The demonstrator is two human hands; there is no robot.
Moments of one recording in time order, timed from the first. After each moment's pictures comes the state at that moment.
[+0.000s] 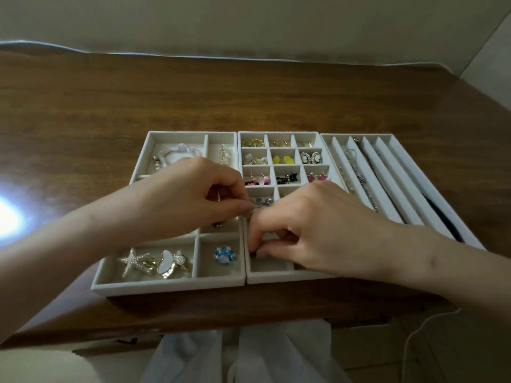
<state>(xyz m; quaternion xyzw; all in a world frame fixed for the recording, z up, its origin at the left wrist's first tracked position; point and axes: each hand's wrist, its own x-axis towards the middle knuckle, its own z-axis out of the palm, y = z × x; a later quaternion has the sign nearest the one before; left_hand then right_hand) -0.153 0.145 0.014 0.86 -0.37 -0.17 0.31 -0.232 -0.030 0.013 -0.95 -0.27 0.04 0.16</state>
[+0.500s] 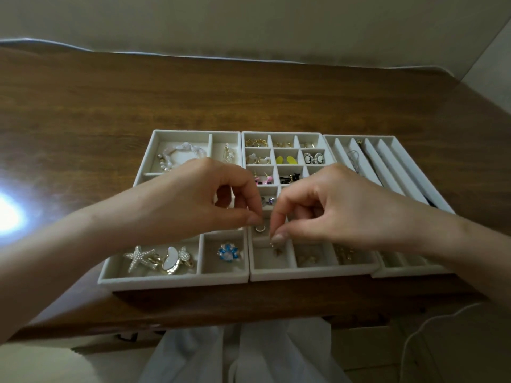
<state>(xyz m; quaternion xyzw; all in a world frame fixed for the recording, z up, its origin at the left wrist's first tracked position) -0.158 0.148 0.015 0.82 -0.42 -0.18 0.34 -0.225 -0.044 0.023 -0.92 -0.17 0.11 0.34</state>
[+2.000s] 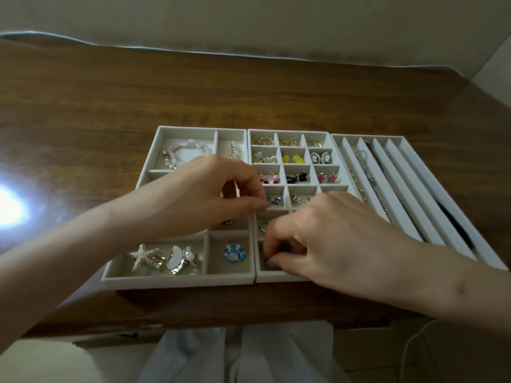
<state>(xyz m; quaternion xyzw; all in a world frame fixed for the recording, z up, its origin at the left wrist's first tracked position) -0.150 0.145 0.007 0.83 -0.42 -0.14 0.34 -0.243 -0.018 0.013 -0.96 -0.22 0.05 0.14</state>
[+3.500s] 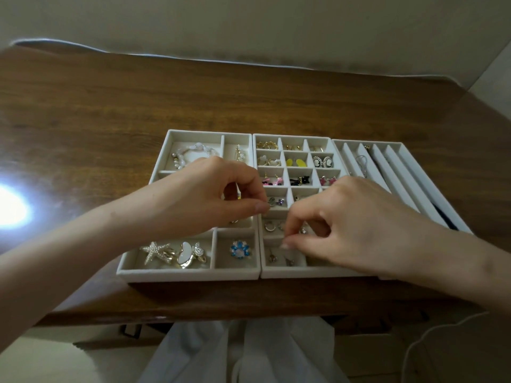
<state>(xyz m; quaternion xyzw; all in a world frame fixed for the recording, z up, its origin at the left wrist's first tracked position) -0.157 0.154 0.012 0.83 -0.42 -0.14 0.34 -0.244 -0.024 0.036 -0.98 -0.14 0.06 0.12</state>
